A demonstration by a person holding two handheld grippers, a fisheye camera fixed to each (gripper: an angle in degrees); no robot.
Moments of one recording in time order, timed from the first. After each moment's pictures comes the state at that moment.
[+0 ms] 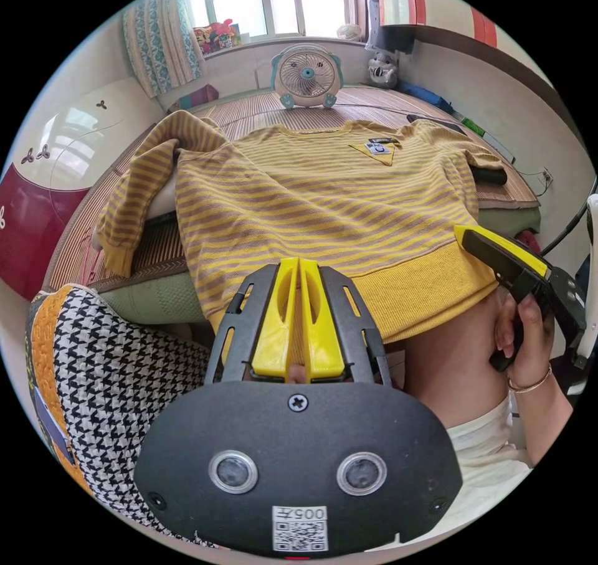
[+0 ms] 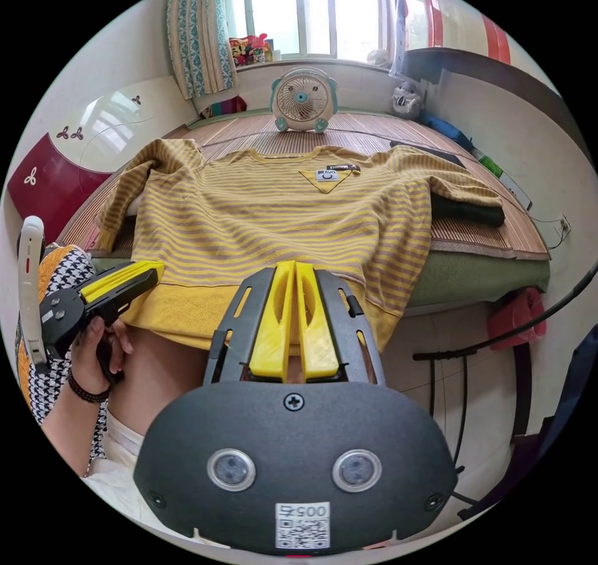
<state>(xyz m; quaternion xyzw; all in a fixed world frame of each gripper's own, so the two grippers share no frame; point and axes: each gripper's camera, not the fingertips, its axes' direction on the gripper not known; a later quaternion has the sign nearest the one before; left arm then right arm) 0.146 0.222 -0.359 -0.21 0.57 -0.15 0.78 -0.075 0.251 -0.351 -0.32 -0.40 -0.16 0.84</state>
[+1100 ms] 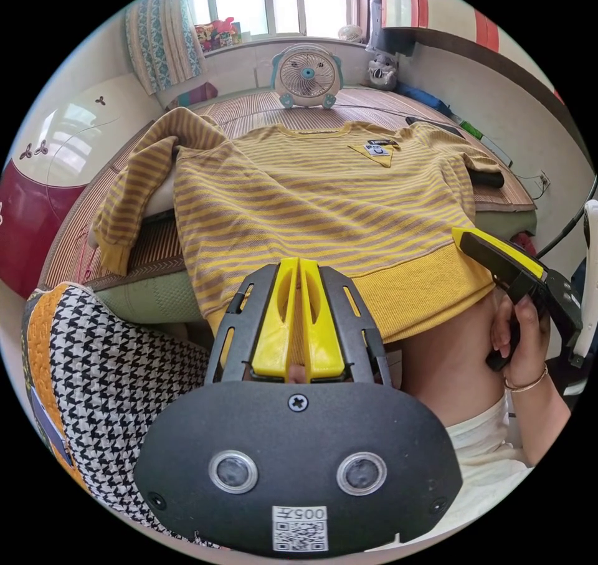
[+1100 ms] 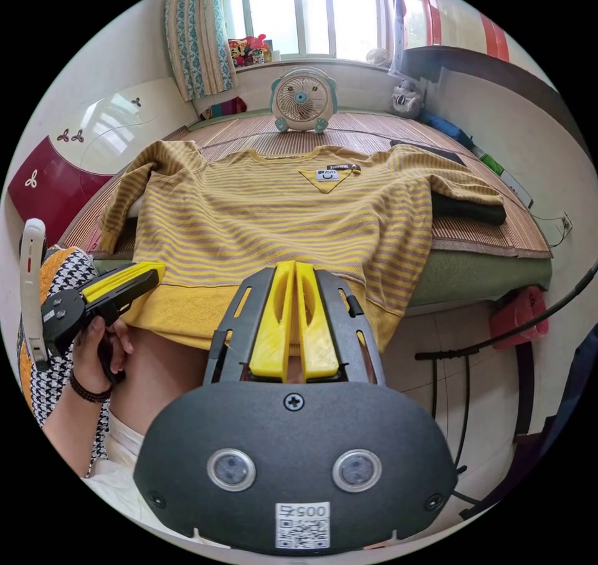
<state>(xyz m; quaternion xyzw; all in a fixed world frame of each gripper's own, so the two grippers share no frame) 0.146 0.218 -0.346 -0.21 0.58 -0.15 0.77 -0.075 0.252 -0.350 -0.33 -0.40 -0.15 0.84</state>
